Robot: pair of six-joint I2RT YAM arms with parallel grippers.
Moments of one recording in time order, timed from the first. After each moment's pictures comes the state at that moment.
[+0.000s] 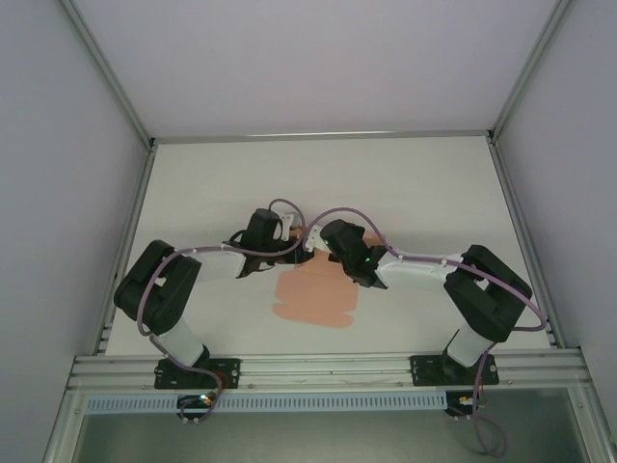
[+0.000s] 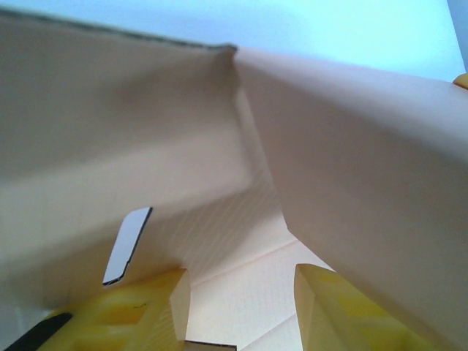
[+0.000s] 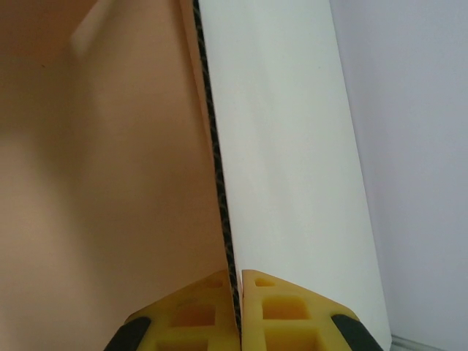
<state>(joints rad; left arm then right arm) -0.61 1.68 0.72 0.23 0.46 -0.57 0.81 1.64 0.85 0.10 0.59 -0.75</state>
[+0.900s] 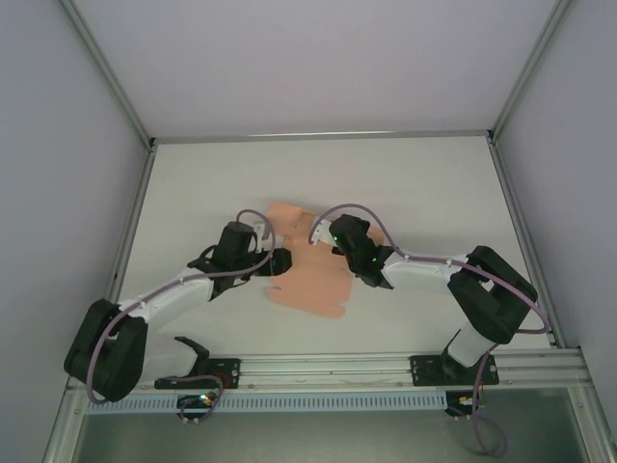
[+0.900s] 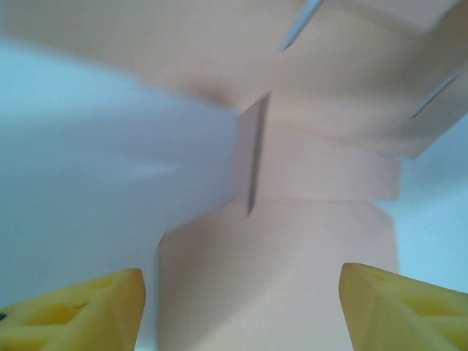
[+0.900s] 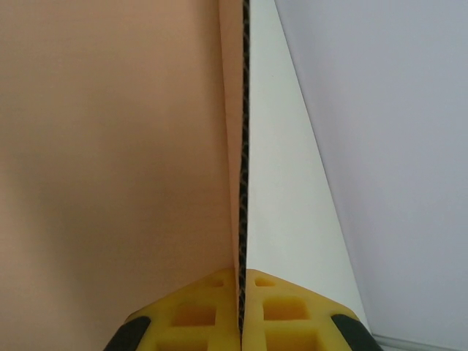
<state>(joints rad) -0.55 1.23 0.54 -0.10 0.26 -0.55 0.76 1.62 0.80 0.26 0.60 -0.81</state>
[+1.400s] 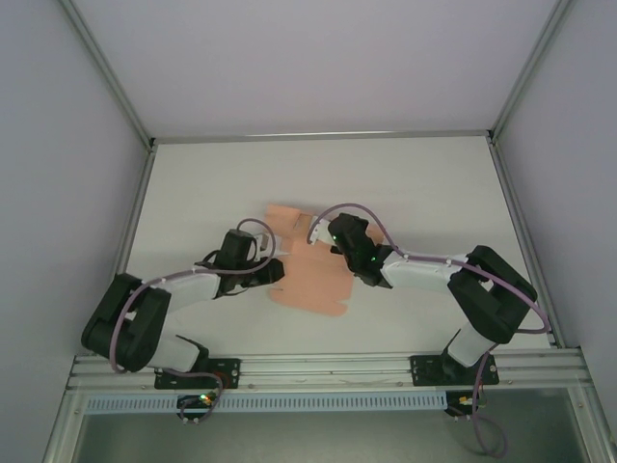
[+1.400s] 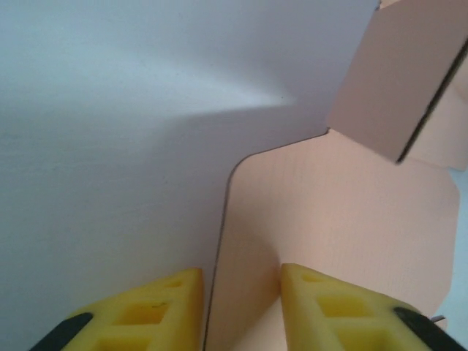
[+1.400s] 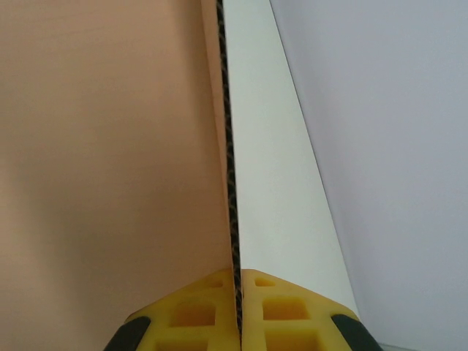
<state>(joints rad) -0.50 1.43 0.48 0.04 0.39 -0.62 0.77 1.62 0.82 0.25 0.59 -0.84</state>
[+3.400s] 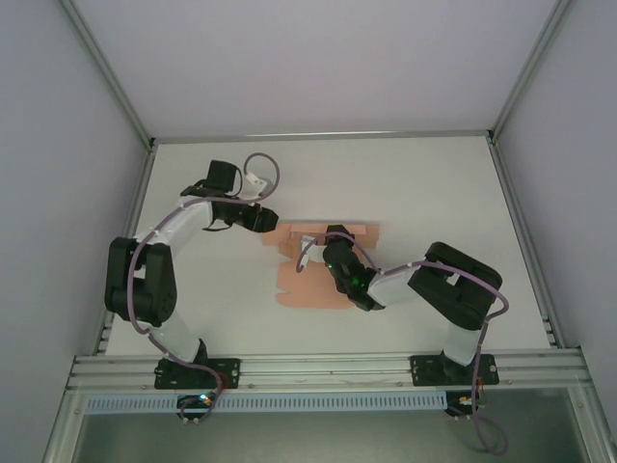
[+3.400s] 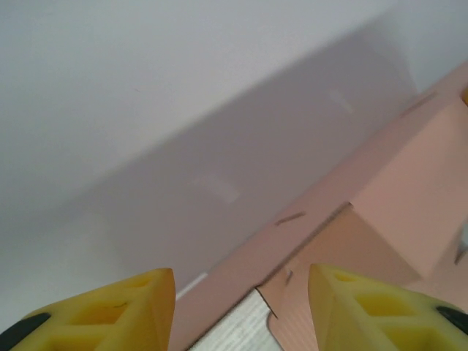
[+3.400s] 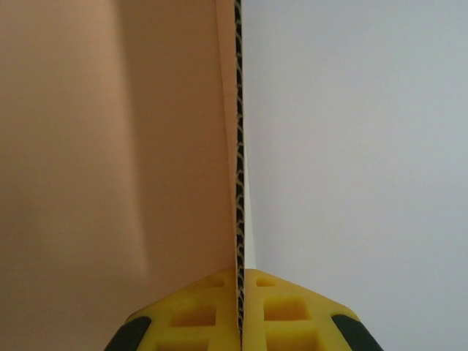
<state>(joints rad) -0.29 1.68 1.19 -0.59 0.58 0.17 0.89 1.80 0.67 0.80 0.78 -1.21</state>
